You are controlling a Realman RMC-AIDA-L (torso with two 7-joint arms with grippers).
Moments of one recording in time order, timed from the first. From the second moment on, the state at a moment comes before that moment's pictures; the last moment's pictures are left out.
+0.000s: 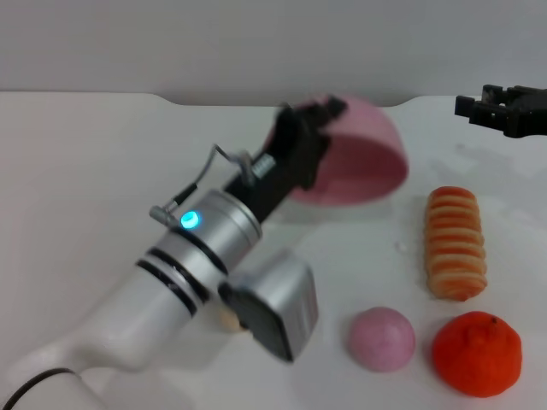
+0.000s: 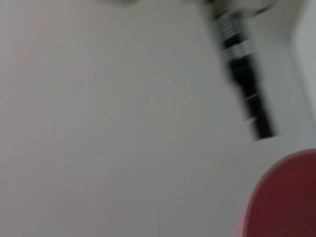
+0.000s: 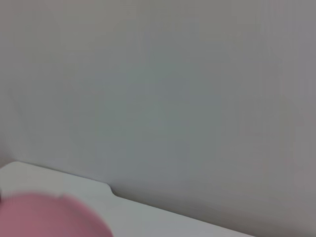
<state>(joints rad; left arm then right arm) -0.35 -2.08 2.47 0.92 2.46 -0.74 -1.53 0.41 2.07 -0.89 -1.04 -1.90 -1.16 1.87</state>
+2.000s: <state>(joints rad) -0.36 -2.05 0.93 1.45 2.44 1.53 -2.69 0.81 2.09 -2.02 -0.79 -1.72 -0.82 1.94</state>
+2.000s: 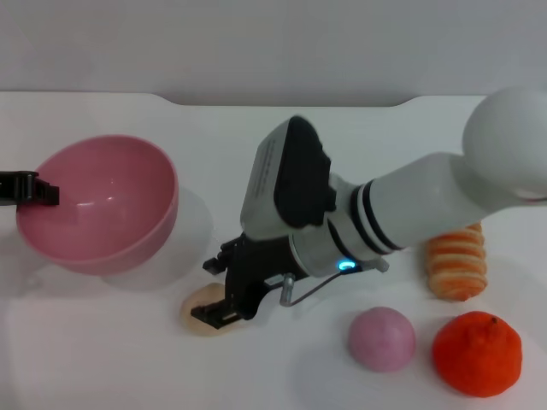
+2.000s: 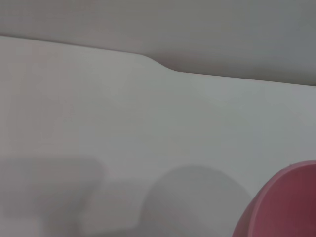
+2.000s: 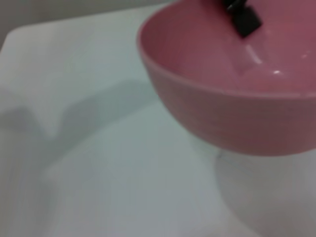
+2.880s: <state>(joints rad) -0.37 -2.05 0.95 1.42 2.44 1.52 -2.69 0.79 2.08 -2.16 -0.78 -1.66 -0.65 1.95</state>
